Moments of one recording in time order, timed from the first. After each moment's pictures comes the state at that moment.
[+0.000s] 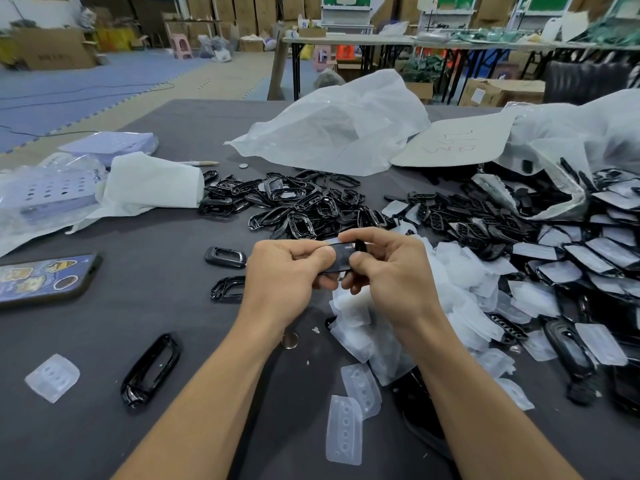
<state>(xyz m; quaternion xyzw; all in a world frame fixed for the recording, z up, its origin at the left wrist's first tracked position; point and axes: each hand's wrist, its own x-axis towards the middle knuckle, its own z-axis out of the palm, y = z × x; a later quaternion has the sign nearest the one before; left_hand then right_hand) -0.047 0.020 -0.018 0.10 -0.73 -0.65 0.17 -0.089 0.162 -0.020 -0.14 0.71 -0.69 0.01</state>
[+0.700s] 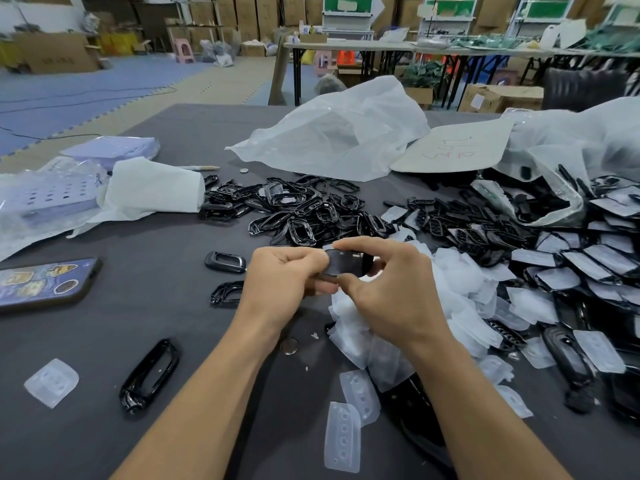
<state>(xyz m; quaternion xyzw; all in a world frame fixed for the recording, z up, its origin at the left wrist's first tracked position) -0.047 0.016 -0.017 0.10 -0.70 -0.70 0.12 -0.077 0.168 -0.010 -0.21 0.85 -0.46 -0.12</state>
